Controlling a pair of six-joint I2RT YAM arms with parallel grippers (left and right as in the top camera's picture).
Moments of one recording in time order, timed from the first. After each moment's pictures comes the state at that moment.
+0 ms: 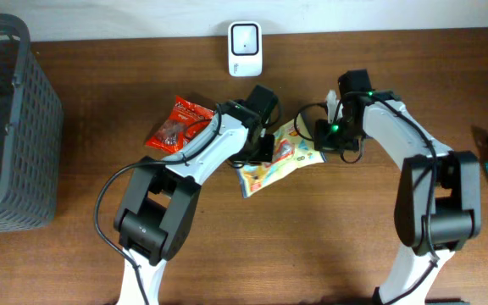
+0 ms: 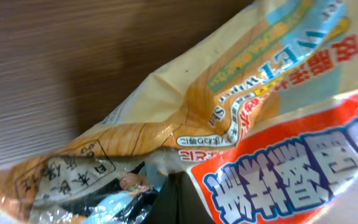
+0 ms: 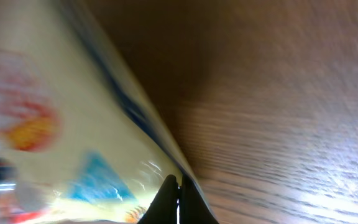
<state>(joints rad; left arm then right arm) -0.57 2.17 1.65 -0.86 0.13 -0.42 0.08 2.01 1.41 -0.82 -0.31 0.16</state>
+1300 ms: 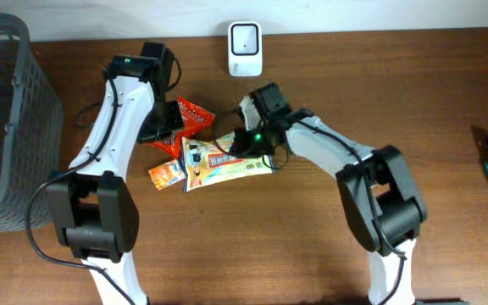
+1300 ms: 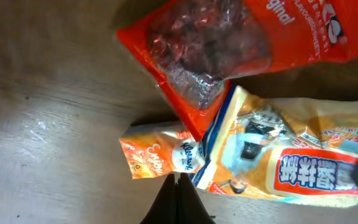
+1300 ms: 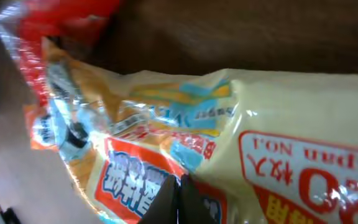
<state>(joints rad) -0.16 2.05 1.84 -1.34 -0.08 -0.42 0.47 2.13 1.46 -0.45 -0.53 0.40</state>
